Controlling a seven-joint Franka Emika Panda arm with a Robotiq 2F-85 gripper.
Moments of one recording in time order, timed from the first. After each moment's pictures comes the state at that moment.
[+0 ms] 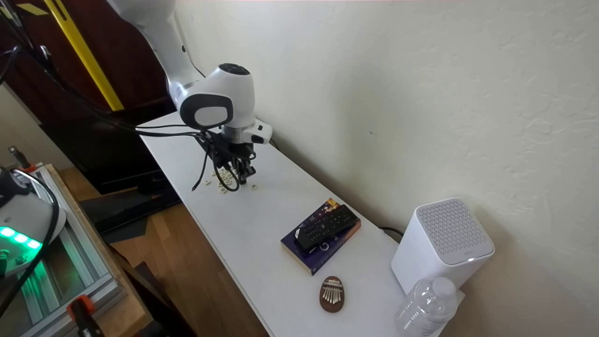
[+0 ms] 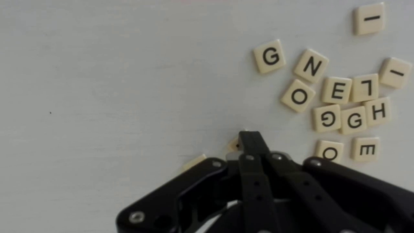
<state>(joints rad) -0.27 0.71 0.01 -2.27 0.06 2.87 -0.12</state>
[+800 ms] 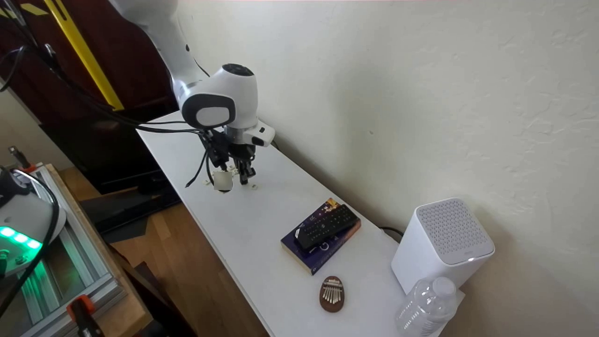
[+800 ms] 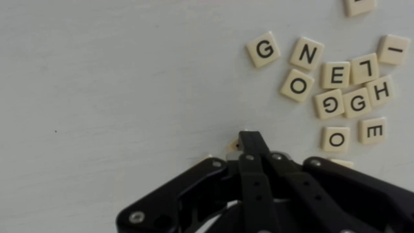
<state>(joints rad) -0.28 0.71 0.01 -2.26 0.10 2.85 -0.05</state>
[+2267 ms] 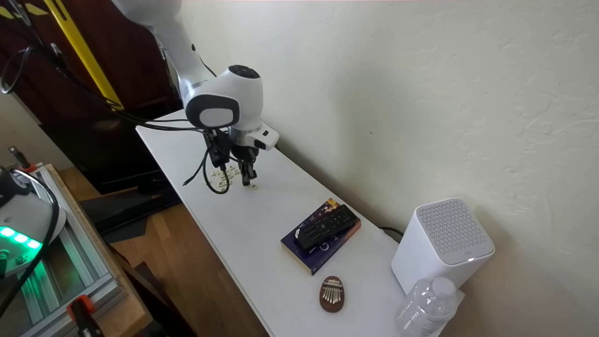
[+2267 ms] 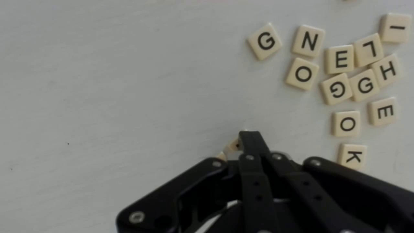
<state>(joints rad) -0.30 0.72 0.01 -2.23 0.14 2.82 0.00</state>
